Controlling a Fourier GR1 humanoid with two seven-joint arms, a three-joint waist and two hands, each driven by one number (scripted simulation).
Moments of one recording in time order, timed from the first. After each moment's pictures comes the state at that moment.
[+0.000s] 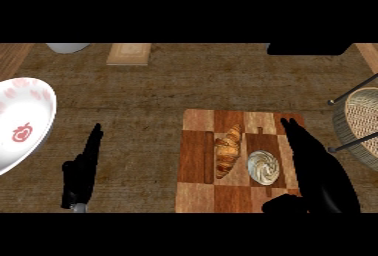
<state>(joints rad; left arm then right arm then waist) 0.06 0.20 -0.17 -1.44 0.04 0.29 0.01 -0.19 -0.53 0.57 -2.06 0.59 0.07 1.19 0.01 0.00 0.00</state>
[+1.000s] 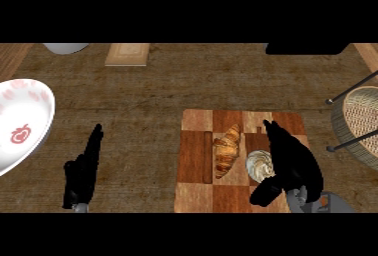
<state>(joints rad) 0.06 0.18 -0.16 -1.44 0.02 0.29 0.02 -0.25 -0.37 0.54 -1.84 0.57 0.21 1.19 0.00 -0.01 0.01</state>
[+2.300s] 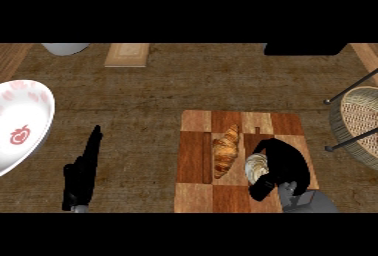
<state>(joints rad) 0.08 0.16 -0.14 -1.44 -0.01 0.26 -0.01 -0.17 -0.26 0.45 -1.66 0.68 0.24 1.04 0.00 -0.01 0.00</state>
